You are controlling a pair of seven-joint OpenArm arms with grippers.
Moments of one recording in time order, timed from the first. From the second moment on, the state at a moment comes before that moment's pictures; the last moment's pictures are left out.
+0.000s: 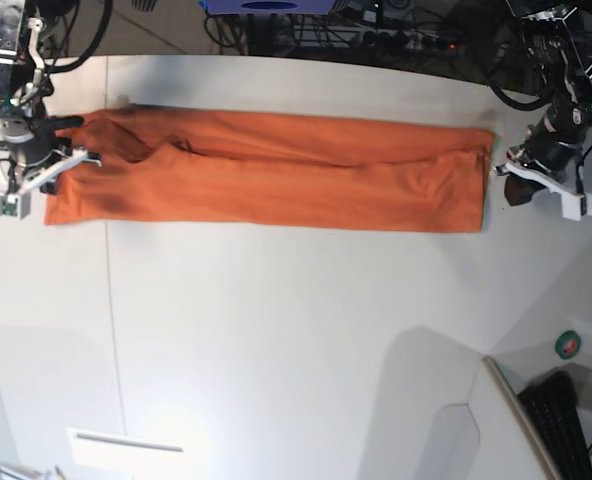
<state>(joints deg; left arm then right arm) 14.7 -13.0 -36.4 84.2 -31.7 -26.9 40.1 -20.9 7.4 16.7 95.0 10.4 5.3 -34.1</state>
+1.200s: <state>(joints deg) 6.5 -20.4 -32.0 56.8 -33.1 -37.3 39.4 -22.6 5.4 16.2 95.8 10.4 5.4 -34.2</state>
